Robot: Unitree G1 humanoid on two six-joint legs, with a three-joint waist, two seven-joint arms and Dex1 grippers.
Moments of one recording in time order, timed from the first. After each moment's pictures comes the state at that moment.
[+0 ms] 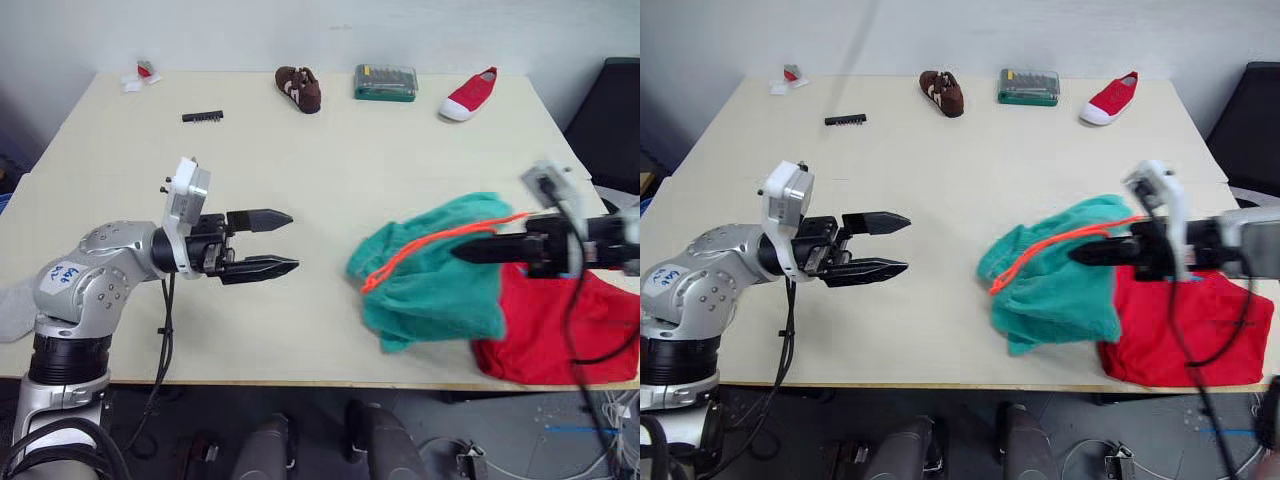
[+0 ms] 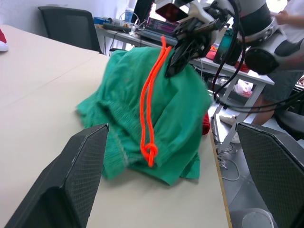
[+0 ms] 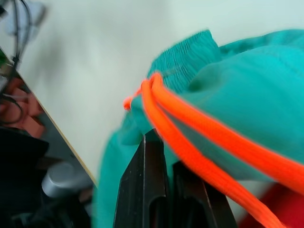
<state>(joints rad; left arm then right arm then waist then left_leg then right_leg) -0.56 0.70 0.10 -0.17 -0.79 0.73 -1.09 -0.57 -1.24 -0.32 -0.17 0.99 1.58 0.85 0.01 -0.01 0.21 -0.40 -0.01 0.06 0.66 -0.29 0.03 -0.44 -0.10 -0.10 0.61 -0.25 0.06</state>
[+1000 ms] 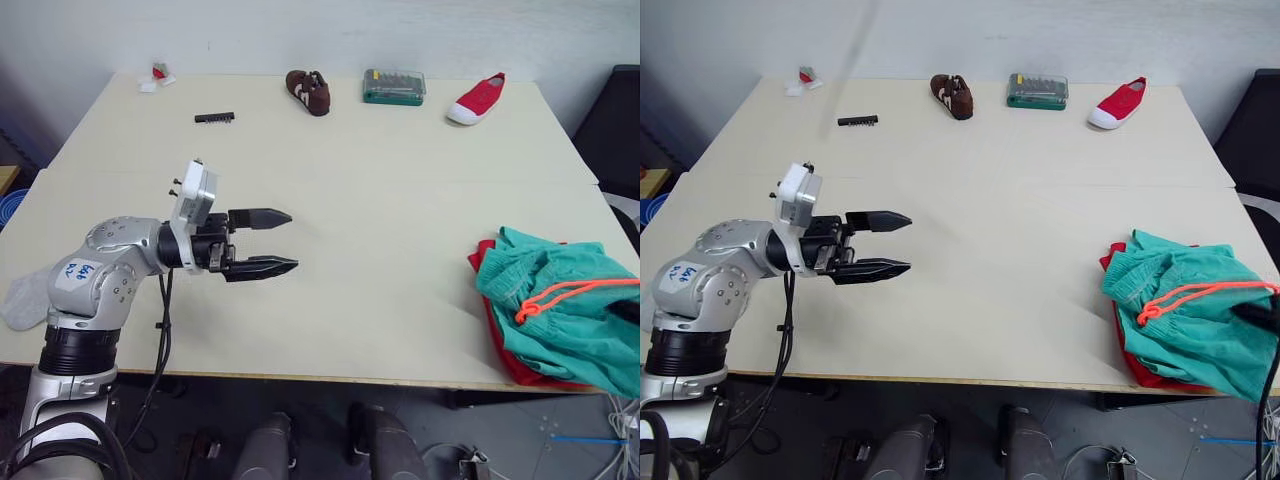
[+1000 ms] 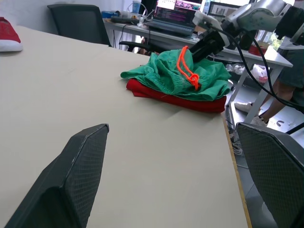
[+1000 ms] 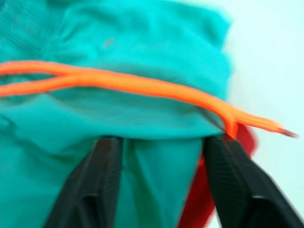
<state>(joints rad) -0.59 0.69 0.07 -0.10 -0.68 0.64 -1.14 0.07 -1.12 -0.69 0.18 0.42 0.69 0.93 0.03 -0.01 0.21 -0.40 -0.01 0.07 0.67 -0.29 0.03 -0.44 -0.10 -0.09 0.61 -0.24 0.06</state>
